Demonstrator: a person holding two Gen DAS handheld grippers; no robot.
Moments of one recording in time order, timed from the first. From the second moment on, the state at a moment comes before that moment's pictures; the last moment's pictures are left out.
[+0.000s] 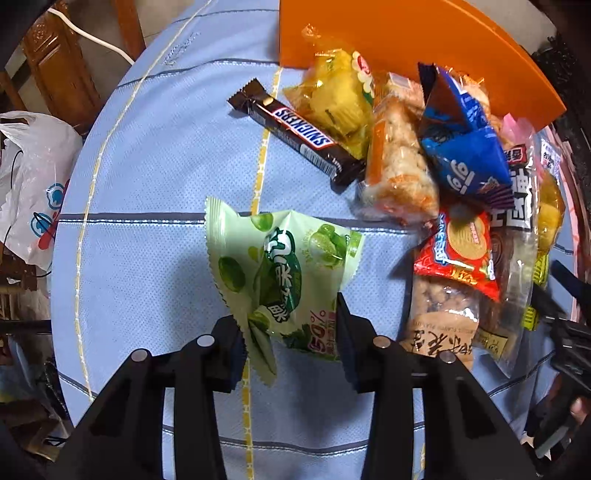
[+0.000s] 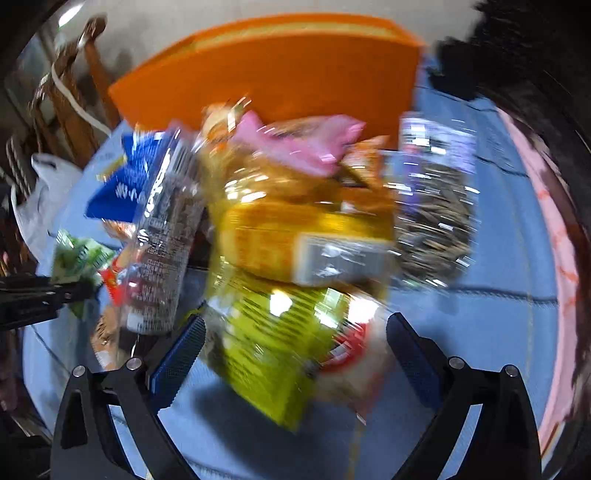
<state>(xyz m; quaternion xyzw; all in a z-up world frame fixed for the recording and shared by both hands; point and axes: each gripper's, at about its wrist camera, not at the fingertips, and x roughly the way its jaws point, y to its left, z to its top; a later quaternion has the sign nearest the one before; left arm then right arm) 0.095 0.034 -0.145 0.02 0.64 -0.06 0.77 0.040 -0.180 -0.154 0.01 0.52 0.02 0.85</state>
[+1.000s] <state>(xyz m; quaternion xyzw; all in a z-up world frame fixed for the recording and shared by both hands) 0.073 0.069 -0.140 -0.05 0.63 -0.09 0.77 -0.005 -0.203 -0.152 0.04 0.58 0.08 0.81</state>
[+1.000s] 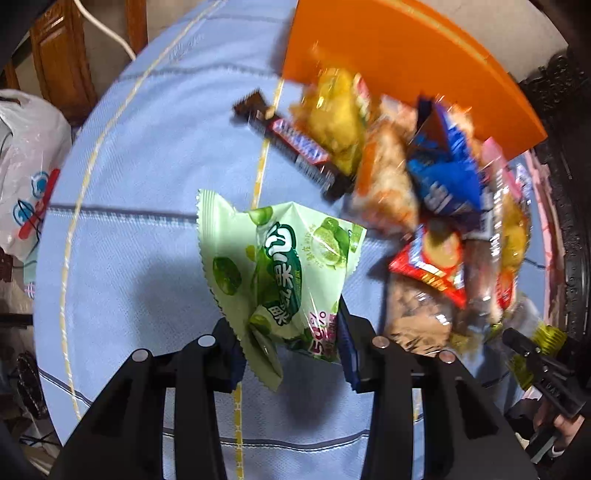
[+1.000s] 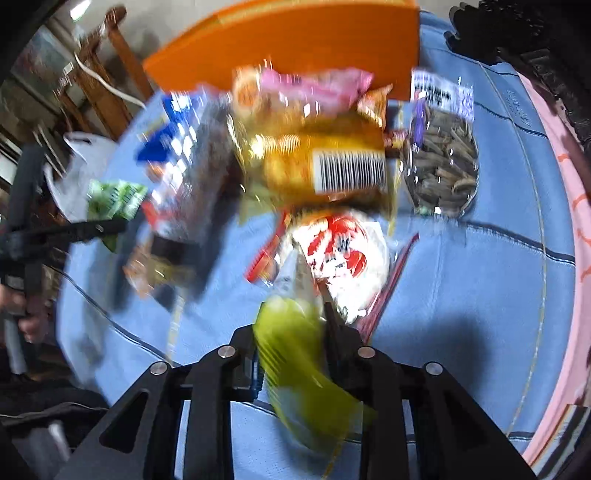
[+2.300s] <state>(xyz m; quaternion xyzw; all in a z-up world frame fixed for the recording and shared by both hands) 0.175 0.005 0.020 -0.05 0.48 -0.15 0.86 0.089 -0.272 -0.012 0.22 0.40 0.12 0.88</state>
